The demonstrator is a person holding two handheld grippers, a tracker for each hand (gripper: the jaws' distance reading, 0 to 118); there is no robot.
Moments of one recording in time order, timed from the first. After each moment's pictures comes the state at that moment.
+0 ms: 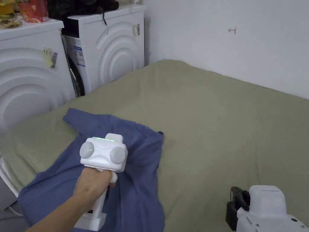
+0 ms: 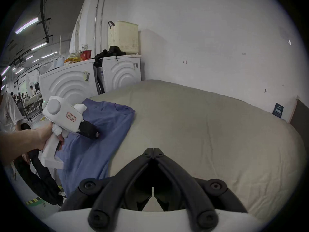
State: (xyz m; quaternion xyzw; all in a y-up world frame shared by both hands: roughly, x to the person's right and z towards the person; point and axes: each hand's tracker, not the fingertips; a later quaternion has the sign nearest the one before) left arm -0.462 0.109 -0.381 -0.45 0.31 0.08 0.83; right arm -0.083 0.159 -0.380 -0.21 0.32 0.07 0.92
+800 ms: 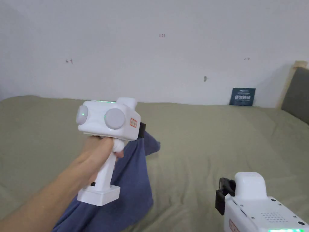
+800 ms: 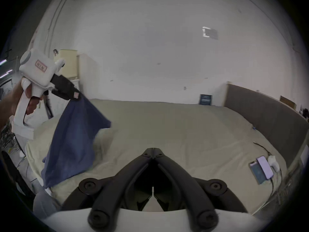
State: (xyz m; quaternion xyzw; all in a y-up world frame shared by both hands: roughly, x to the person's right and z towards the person) left arm -0.031 0.324 -0.463 -0.33 -0.15 0.01 0.93; right arm 0.226 0.229 -0.296 -0.17 0.04 0.01 0.98
